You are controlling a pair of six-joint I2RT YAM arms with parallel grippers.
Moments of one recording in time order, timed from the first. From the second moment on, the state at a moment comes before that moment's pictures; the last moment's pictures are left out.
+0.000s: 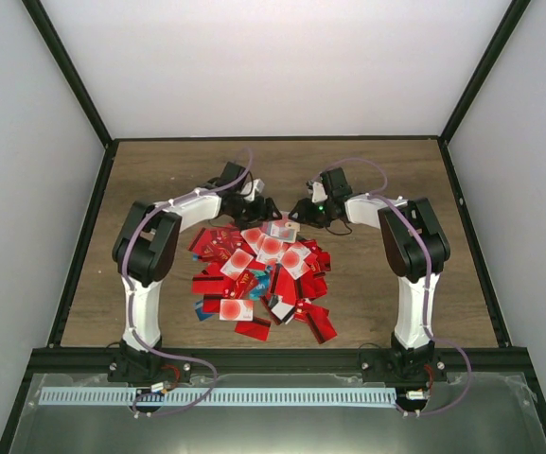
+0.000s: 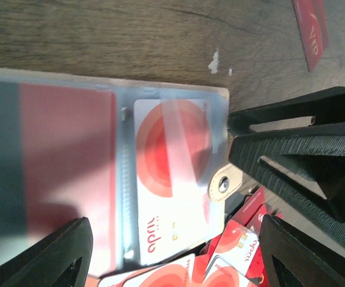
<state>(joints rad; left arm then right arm) -0.45 2.07 1.40 -0.36 0.55 -0.55 0.36 2.02 1.23 -0.15 -0.52 0.45</state>
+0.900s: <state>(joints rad) -0.44 1.75 1.03 -0.34 0.41 -0.52 0.36 1.99 1.24 -0.19 -0.51 0.44</state>
